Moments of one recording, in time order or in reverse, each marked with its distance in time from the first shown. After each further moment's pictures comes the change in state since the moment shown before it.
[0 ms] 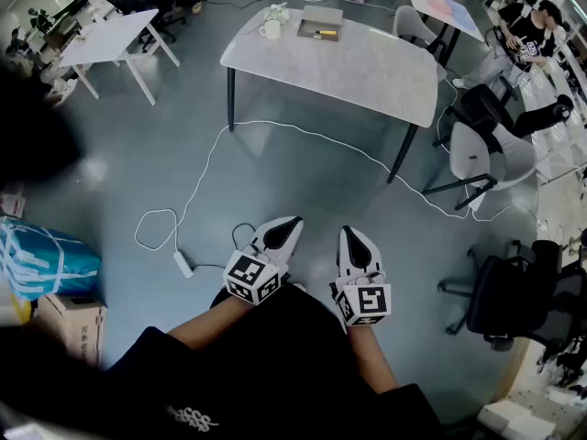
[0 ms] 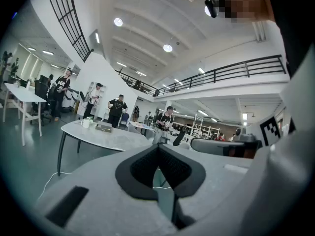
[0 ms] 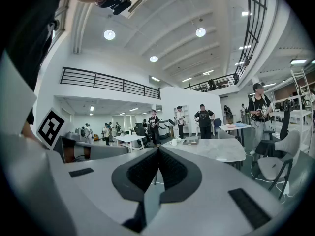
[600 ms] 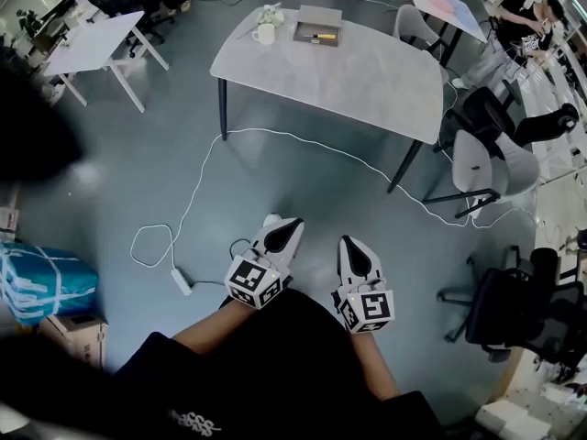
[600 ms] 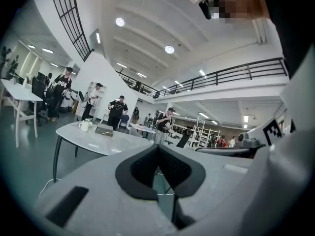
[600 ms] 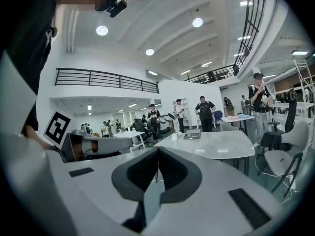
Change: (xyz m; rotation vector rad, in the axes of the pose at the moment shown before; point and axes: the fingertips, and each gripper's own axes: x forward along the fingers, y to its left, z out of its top) left arm 0.083 0.102 0.030 0.001 -0.036 -0.019; right arm 0.117 -0.032 -0.011 0.050 0.060 0.015
